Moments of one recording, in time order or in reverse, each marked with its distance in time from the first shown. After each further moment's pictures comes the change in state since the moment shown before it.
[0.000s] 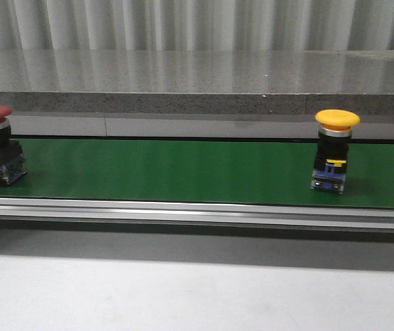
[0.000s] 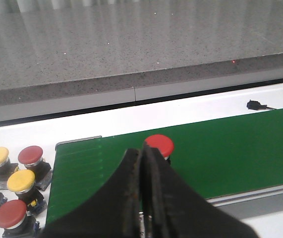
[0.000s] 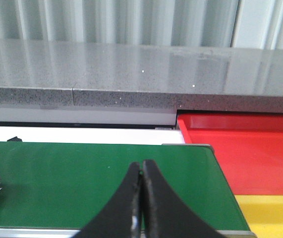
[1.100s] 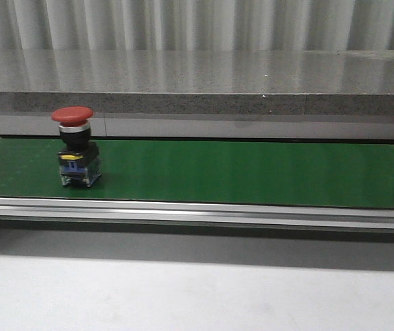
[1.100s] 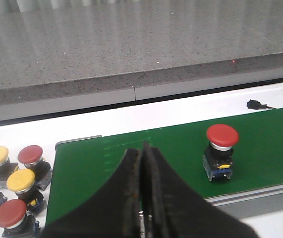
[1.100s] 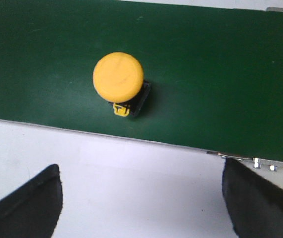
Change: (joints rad) left arm 0.000 0.000 0.002 0.000 0.000 0.000; right arm 0.112 1.015 -0.863 0.129 0.829 -0.016
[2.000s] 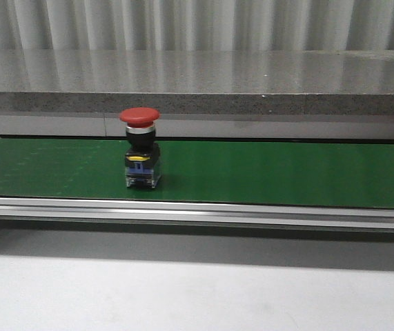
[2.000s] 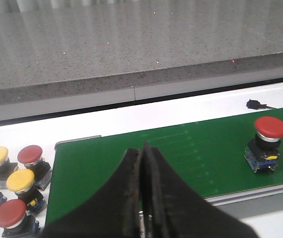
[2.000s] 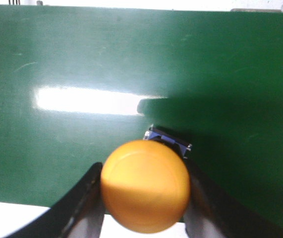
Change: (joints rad) left arm 0.000 0.000 0.000 0.000 0.000 0.000; right arm -0.042 0.366 -0.076 0.000 -0.144 0.000
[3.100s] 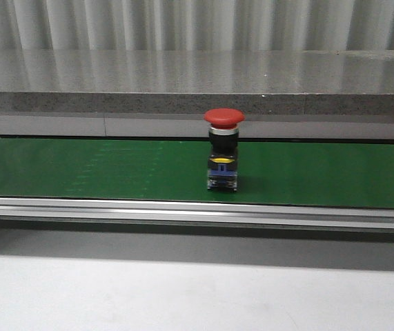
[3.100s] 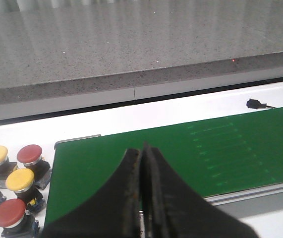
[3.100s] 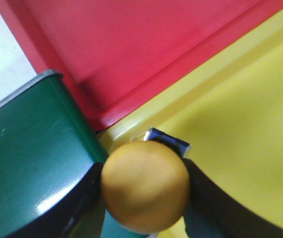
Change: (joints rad) left arm 0.000 0.000 0.002 0.000 0.000 0.000; right arm -0.568 0.028 0.000 -0.012 -0.126 0.100
